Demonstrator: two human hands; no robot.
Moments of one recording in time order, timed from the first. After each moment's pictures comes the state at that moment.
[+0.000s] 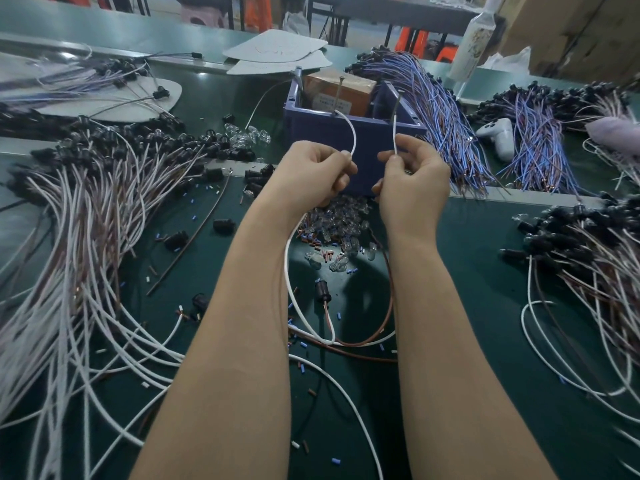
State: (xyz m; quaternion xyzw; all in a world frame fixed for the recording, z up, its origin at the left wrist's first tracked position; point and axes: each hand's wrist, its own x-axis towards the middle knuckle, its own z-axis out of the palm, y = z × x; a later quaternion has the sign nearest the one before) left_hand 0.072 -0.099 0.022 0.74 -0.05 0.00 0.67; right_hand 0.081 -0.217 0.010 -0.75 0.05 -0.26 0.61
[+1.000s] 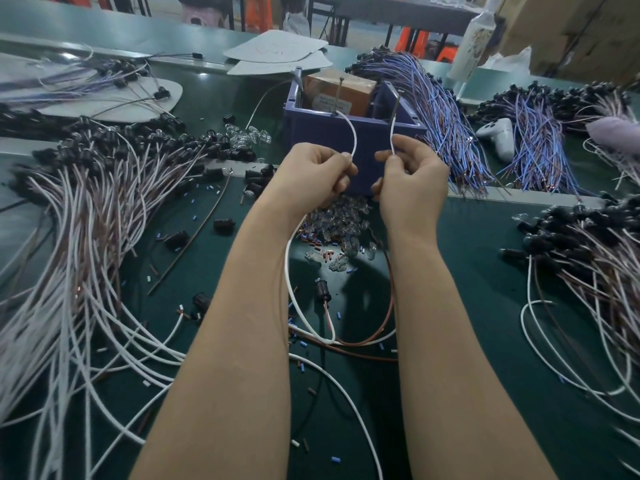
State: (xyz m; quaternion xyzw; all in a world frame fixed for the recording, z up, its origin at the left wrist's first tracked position) left_hand 0.072 -0.101 0.021 0.75 -0.04 0.00 0.66; right_hand 0.080 -0.216 0.010 -0.75 0.04 -0.24 0.62
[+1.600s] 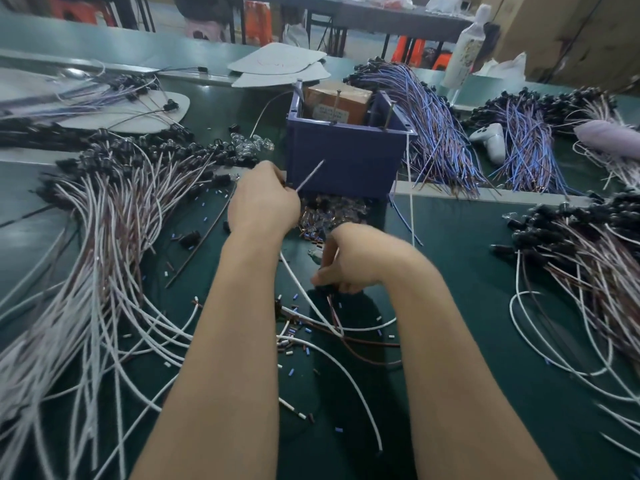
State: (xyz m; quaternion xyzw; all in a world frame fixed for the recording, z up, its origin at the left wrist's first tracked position) left_hand 0.049 -0.074 0.015 0.91 0.17 0.07 0.38; right_hand 0.025 -0.202 0.023 -0.95 -0.12 0.24 0.15
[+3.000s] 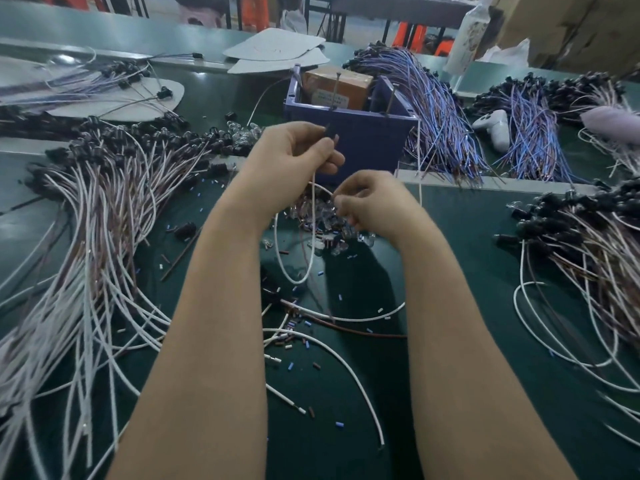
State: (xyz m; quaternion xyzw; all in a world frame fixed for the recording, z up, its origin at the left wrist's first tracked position) left_hand 0.043 -0.076 0.033 0.77 -0.08 0.09 0.63; right_hand 0.063 -0.222 0.010 -0.90 -0.06 0.06 0.43
